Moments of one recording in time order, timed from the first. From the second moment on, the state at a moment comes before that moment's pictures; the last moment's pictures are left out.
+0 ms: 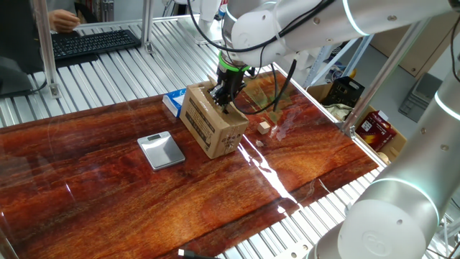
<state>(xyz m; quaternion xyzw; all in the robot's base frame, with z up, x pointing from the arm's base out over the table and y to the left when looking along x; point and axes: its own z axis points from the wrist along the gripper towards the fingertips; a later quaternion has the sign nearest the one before) 0.540 -0.072 0.141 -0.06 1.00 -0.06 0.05</state>
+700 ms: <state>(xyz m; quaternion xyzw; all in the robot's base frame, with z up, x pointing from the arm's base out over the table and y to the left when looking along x) 0.544 -0.083 0.156 -0.06 1.00 -0.06 0.05</state>
